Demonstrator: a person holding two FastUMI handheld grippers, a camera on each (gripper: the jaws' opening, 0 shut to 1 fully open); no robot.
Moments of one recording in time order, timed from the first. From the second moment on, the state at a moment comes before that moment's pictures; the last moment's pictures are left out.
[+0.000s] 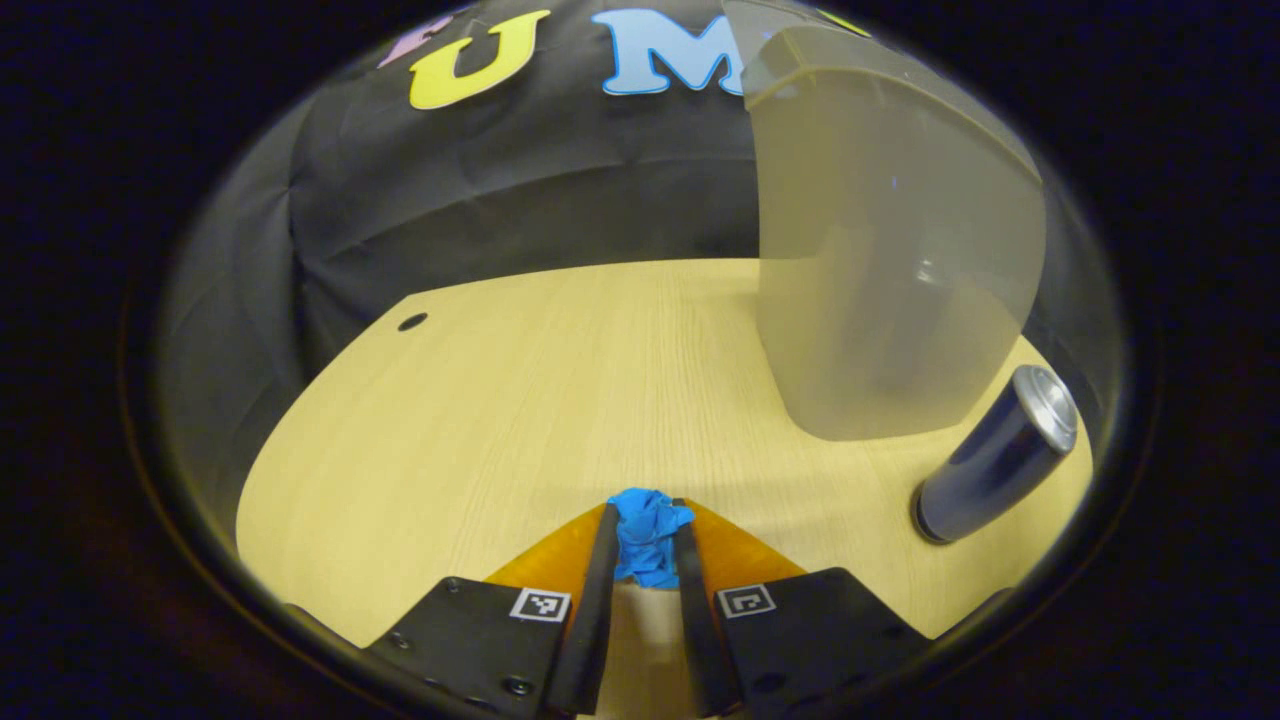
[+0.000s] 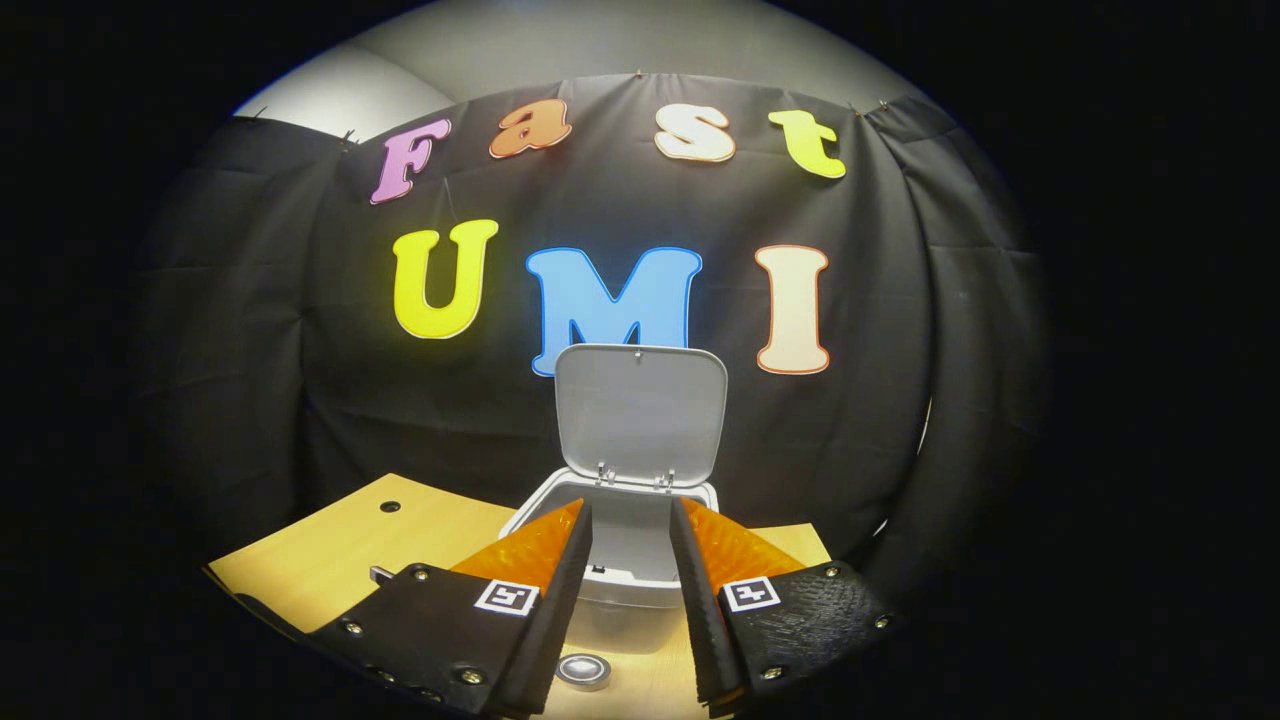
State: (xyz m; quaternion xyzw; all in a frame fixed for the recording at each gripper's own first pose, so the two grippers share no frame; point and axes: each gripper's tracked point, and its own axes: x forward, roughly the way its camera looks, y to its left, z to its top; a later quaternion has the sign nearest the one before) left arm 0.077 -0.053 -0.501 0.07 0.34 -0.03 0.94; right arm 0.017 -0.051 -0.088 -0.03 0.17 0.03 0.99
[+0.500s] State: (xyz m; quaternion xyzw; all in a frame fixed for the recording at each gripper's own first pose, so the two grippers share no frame) left arm 0.093 -0.075 -0.384 0.05 0.24 -0.03 0.97; right arm -0.001 -0.057 -0.085 0.00 0.16 0.02 0.99
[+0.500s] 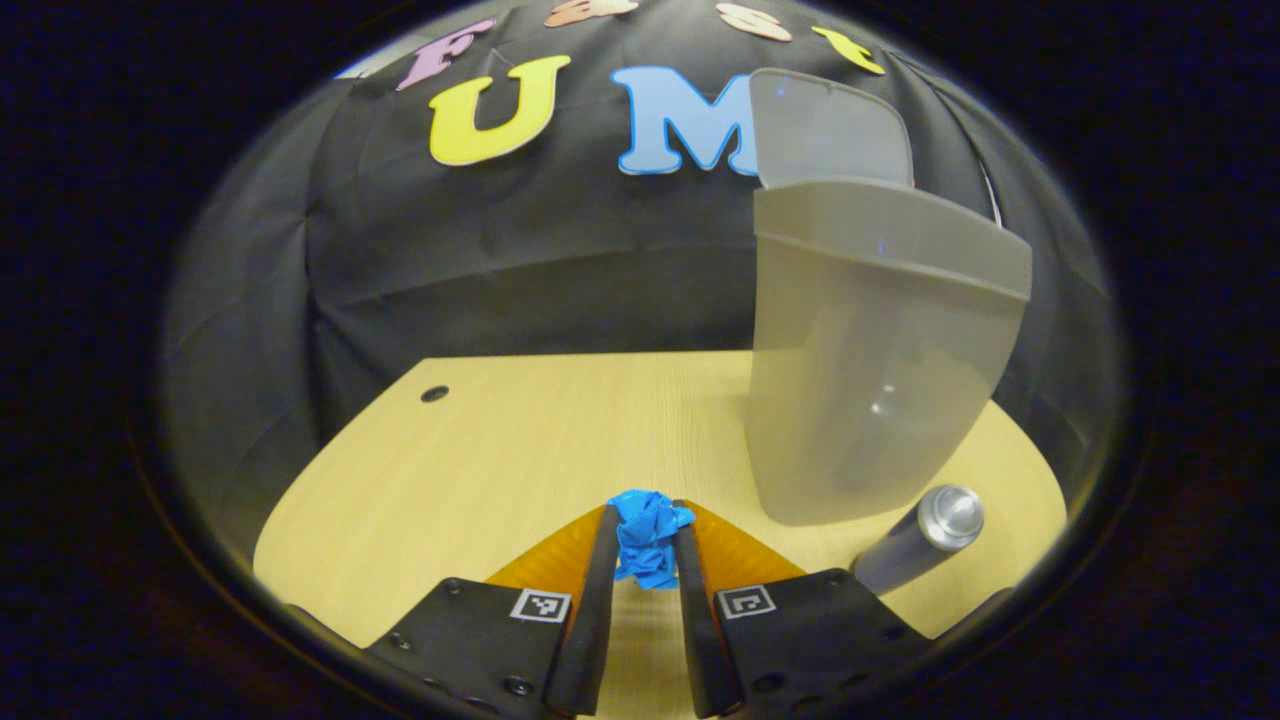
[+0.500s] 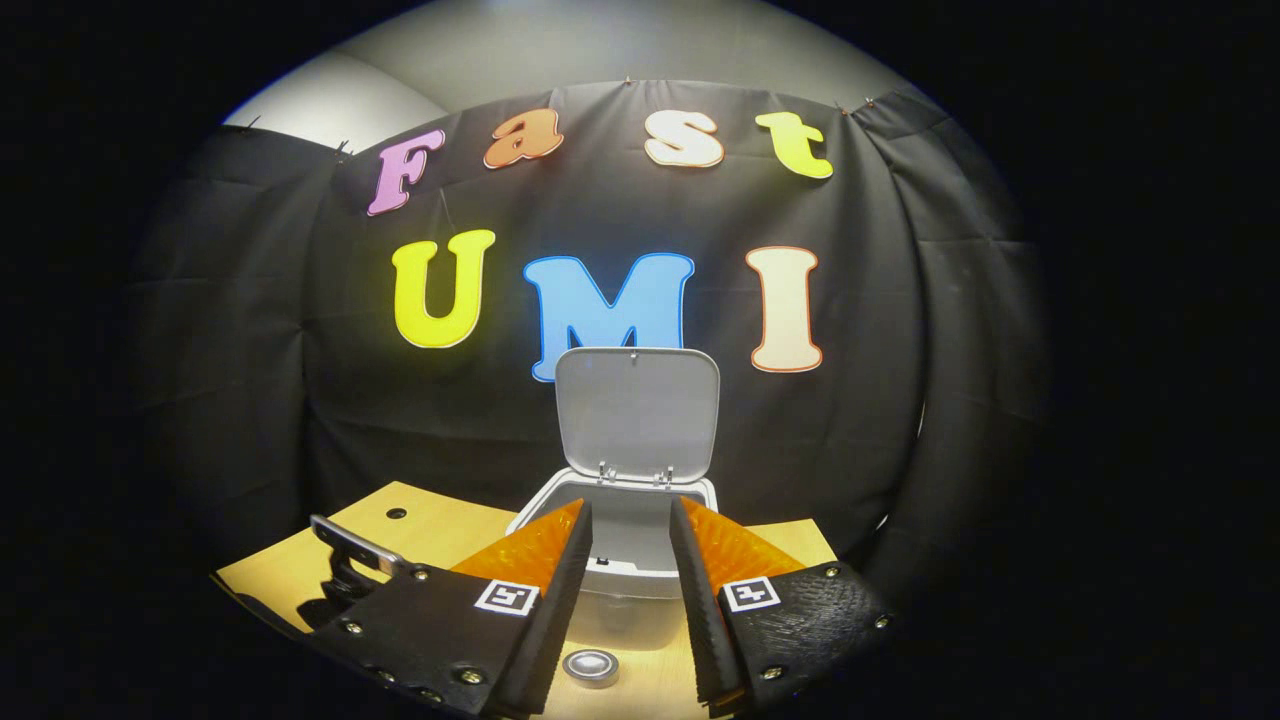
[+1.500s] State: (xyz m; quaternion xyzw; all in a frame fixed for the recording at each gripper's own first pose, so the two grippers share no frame) left arm 0.191 -0.234 -0.179 0.07 0.10 -0.18 0.98; right arm -0.056 -0.119 -0.088 0.04 0.14 -0.08 0.99
